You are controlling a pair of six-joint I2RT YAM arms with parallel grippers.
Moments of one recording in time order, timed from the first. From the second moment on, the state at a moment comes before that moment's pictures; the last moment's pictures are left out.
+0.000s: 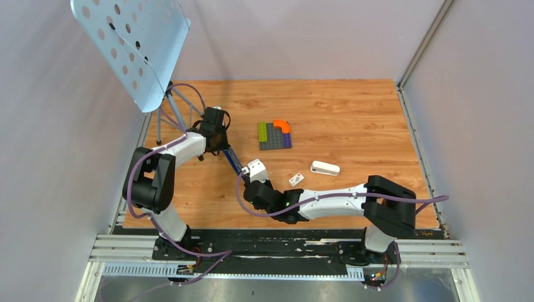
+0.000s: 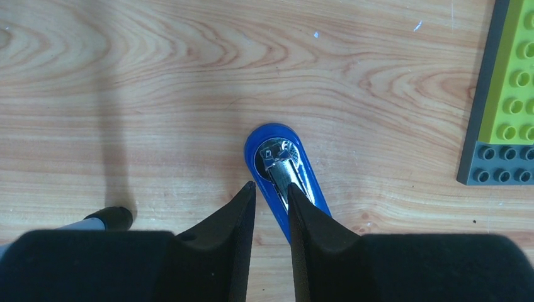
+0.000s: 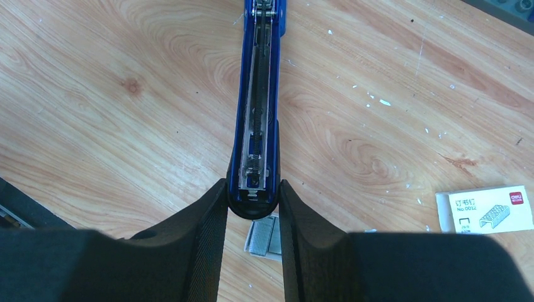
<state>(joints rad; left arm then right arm) -0.28 1.69 1.02 -0.24 -0.15 -0.39 1.31 1.64 0.92 -0.01 0.55 0.48</state>
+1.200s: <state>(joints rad) -0.28 1.68 0.93 -0.13 0.04 -0.45 1.31 1.51 0.97 -0.05 0.61 0.20</state>
